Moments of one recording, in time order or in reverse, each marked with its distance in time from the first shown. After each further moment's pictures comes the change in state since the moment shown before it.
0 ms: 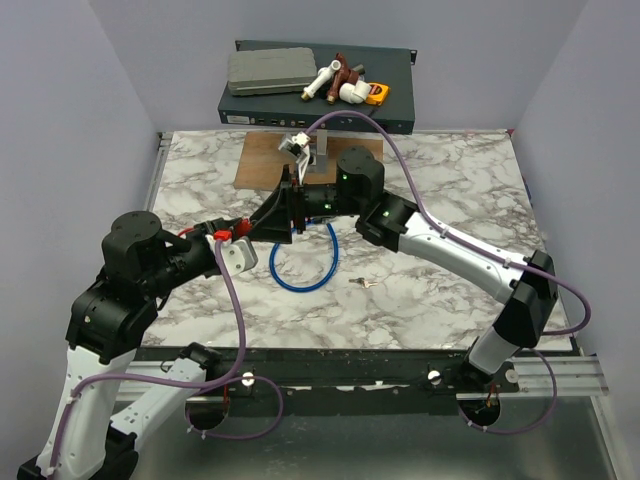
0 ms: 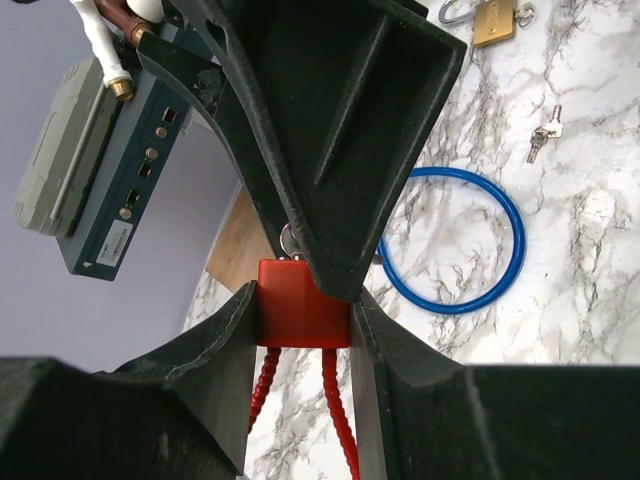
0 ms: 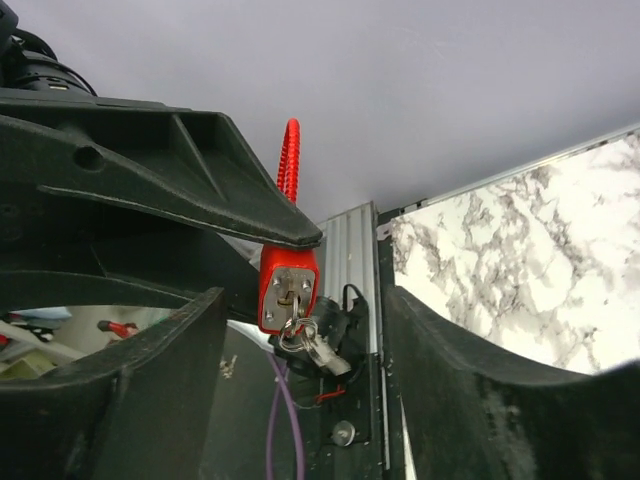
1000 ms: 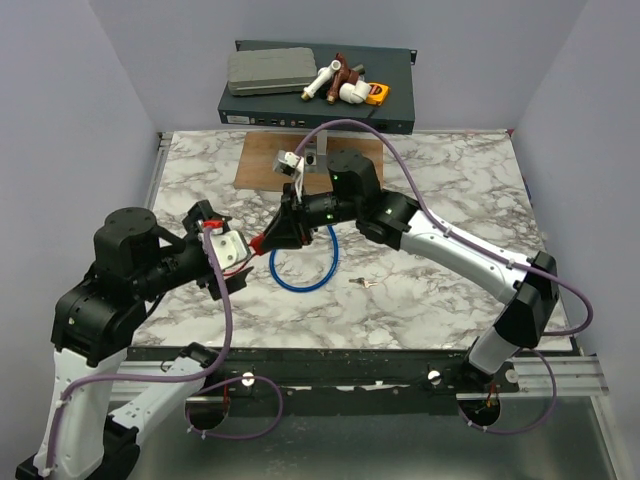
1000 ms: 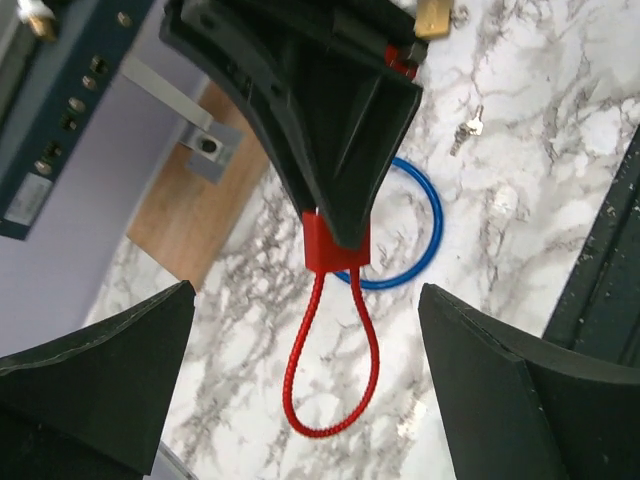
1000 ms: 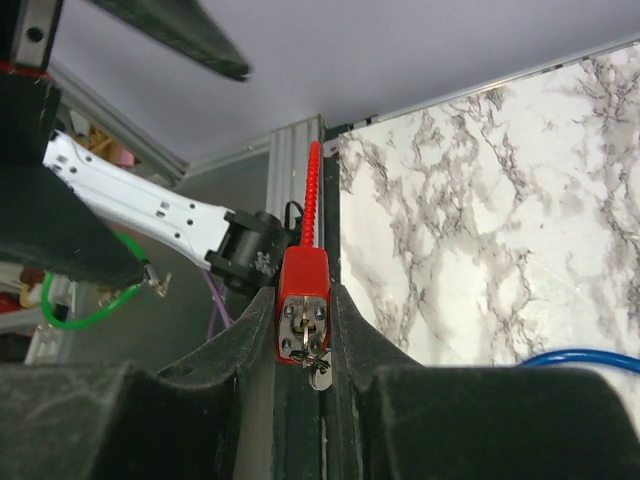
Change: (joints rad) left arm -0.008 0.040 0.141 -0.170 0.007 -0.152; right arm 0.000 0.005 0.034 -0.279 -0.010 -0.266
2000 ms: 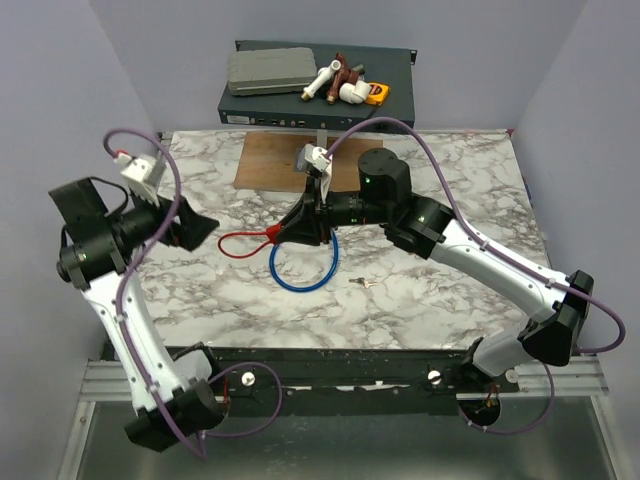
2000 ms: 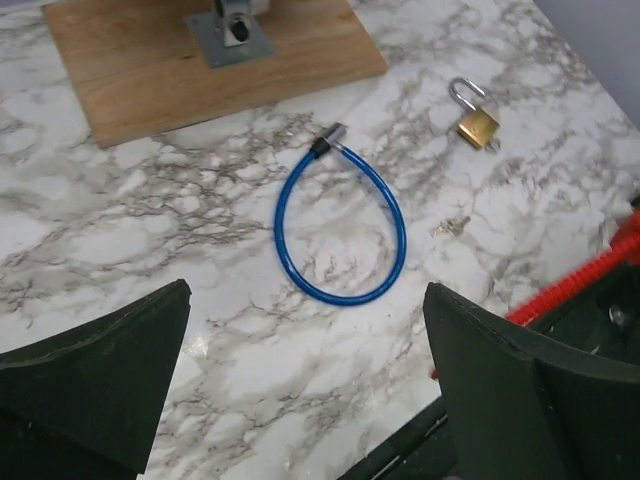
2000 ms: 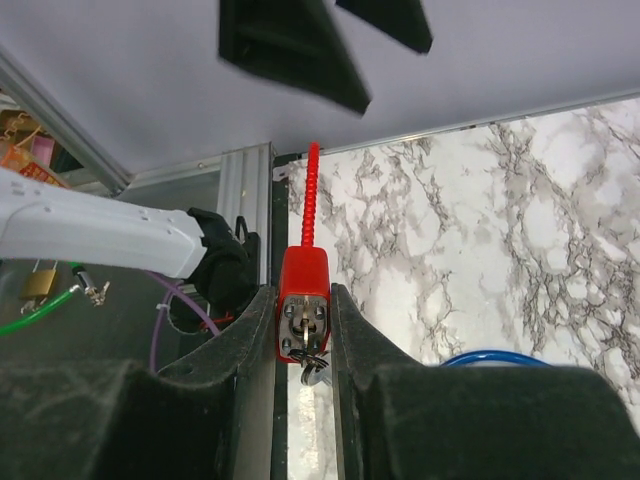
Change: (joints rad) left arm 0.950 0.317 -0.021 0.019 0.613 -0.326; right arm -0.001 -0.175 -0.066 -0.042 0.101 -0.188
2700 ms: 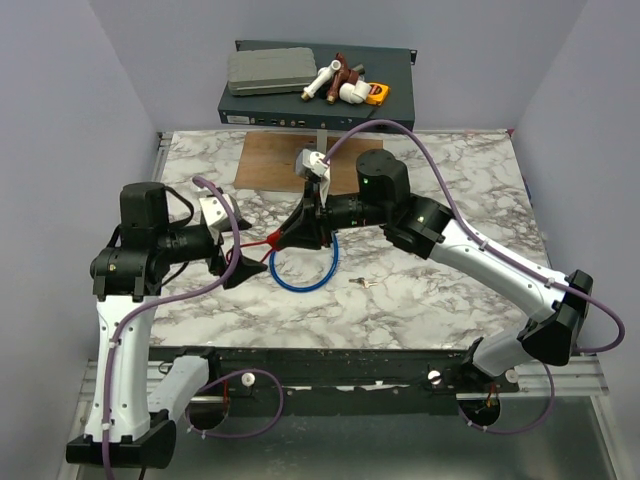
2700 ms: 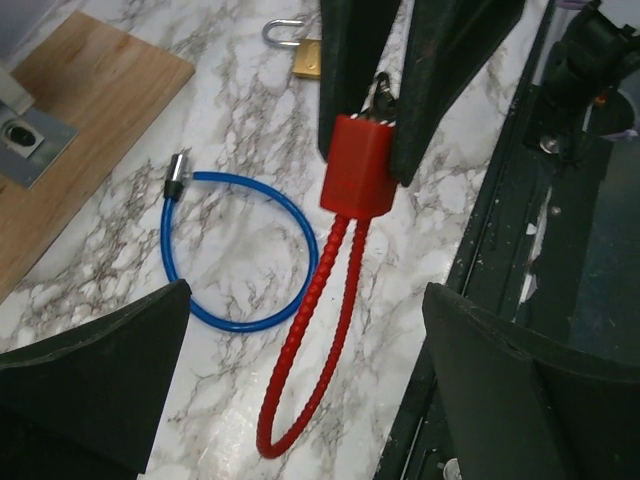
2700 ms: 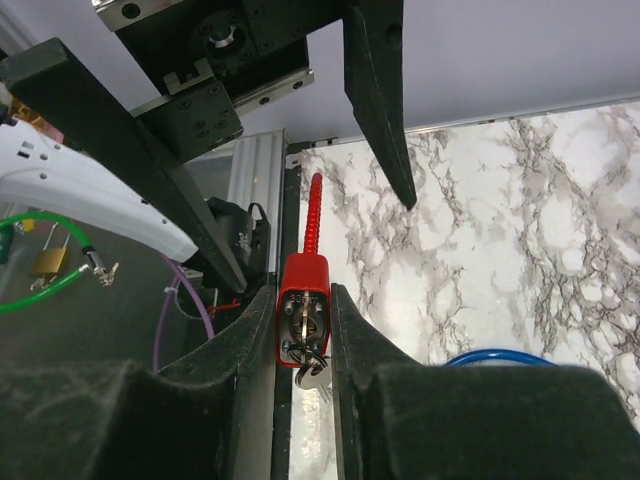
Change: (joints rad) left arm -0.527 -0.185 -0.152 -0.022 -0.032 0.272; right arm 0.000 0.003 0.000 -0.023 -0.038 -0.029
